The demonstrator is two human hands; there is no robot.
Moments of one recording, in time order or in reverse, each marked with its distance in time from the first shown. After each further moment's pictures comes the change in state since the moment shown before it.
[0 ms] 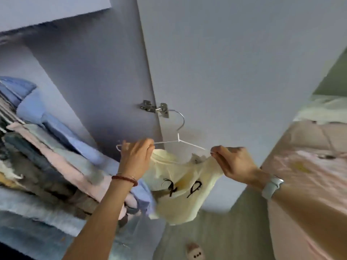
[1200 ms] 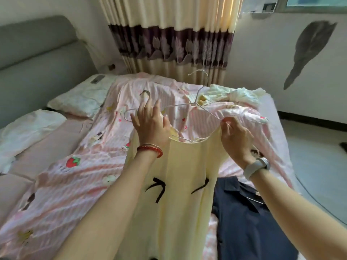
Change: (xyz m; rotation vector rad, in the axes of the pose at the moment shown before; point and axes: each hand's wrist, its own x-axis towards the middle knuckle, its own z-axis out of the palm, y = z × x) left_hand -0.209 0.973 0.087 -0.875 -0.179 1.081; right_hand -0.688 0.010 -0.502 -1.058 1.012 1.658
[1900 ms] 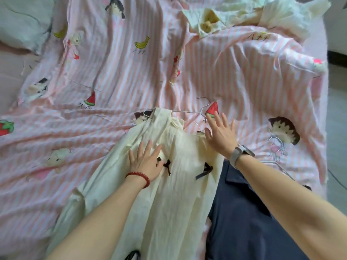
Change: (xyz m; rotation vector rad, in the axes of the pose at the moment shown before) left_hand -0.151 -0.092 0.255 0.337 -1.222 -0.132; right_hand -0.032 0.241 0.218 -0.439 -0.931 0.115
